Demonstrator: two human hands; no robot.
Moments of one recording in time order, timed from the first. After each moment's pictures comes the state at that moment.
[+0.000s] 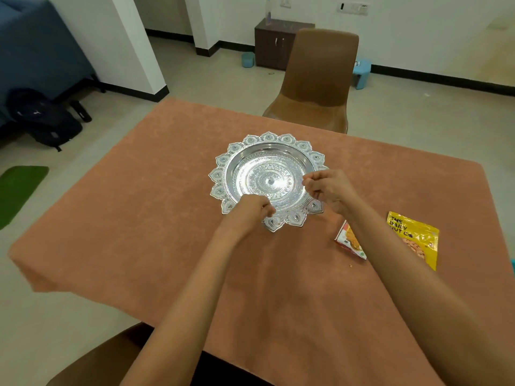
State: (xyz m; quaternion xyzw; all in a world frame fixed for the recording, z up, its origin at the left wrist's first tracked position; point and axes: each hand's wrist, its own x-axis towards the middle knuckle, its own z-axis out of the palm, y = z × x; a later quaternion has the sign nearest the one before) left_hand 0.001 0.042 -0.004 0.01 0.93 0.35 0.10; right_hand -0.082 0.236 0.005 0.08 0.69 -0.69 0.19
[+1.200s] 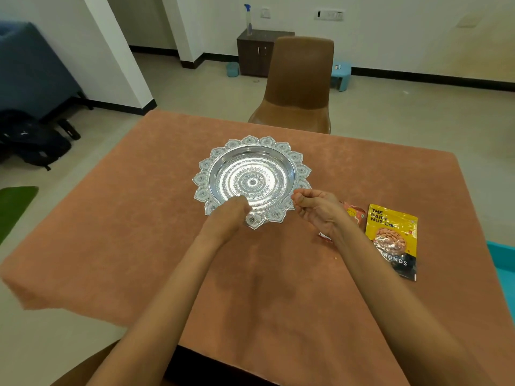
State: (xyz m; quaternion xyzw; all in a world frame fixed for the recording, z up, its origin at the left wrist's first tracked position) left_hand 0.011 0.040 -0.022 0.08 0.98 0.17 0.01; right_hand -0.022 0.263 0.002 0.13 0.54 -0.81 0.20
